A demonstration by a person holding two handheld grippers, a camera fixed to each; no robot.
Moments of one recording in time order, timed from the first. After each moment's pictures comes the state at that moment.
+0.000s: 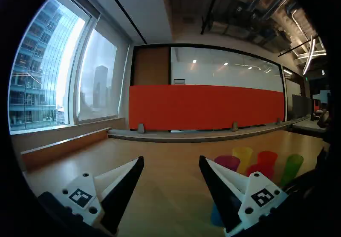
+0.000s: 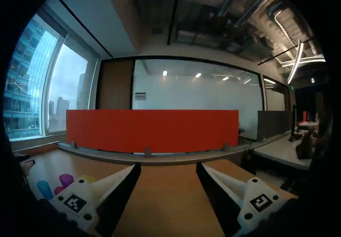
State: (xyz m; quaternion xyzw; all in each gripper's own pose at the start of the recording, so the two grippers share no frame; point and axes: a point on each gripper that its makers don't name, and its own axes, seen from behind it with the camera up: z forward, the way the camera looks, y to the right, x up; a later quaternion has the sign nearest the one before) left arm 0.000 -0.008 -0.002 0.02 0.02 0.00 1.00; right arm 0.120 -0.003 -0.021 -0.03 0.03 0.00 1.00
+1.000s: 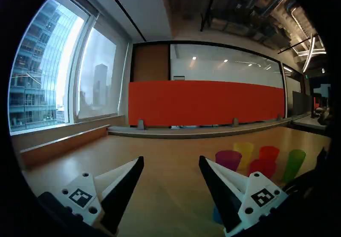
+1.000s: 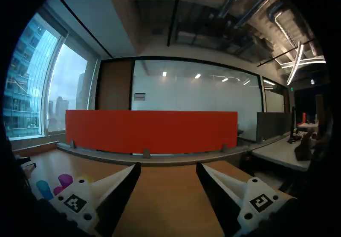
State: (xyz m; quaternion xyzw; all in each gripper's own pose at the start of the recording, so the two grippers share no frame) left arm -0.013 -0.007 0.002 0.02 0.01 0.00 1.00; right arm 0.124 -0.001 -0.023 -0.03 0.03 0.00 1.00
